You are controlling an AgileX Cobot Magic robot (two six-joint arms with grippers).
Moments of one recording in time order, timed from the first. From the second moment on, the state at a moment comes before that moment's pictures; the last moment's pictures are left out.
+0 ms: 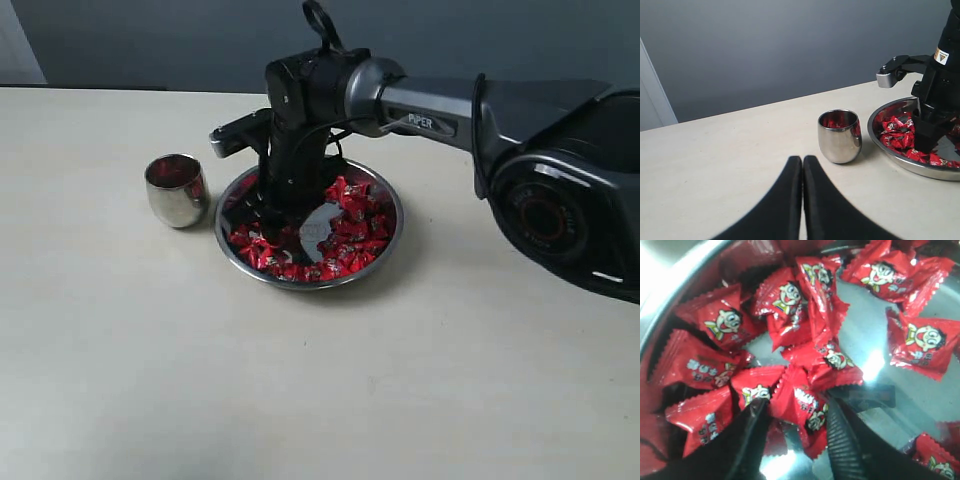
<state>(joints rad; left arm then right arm) -0.06 0.00 0.00 0.05 0.18 0.07 0.67 2.42 -1.98 0.08 1.00 -0.09</state>
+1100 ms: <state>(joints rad) -0.06 0.00 0.00 0.05 0.18 0.07 0.67 2.32 -1.98 0.62 0.60 -0.39</state>
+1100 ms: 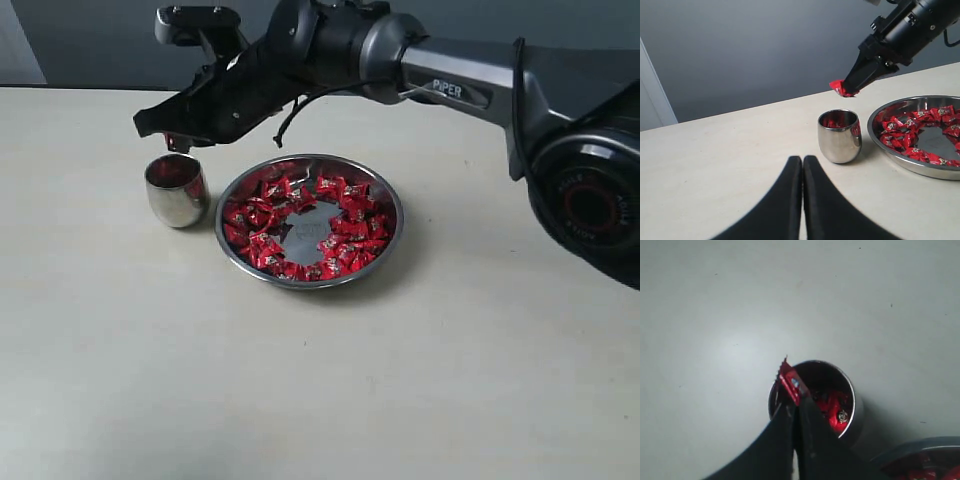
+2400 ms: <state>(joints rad) -0.06 0.00 0.00 0.05 0.18 0.07 0.64 2.32 -1.98 0.16 0.93 -0.17</state>
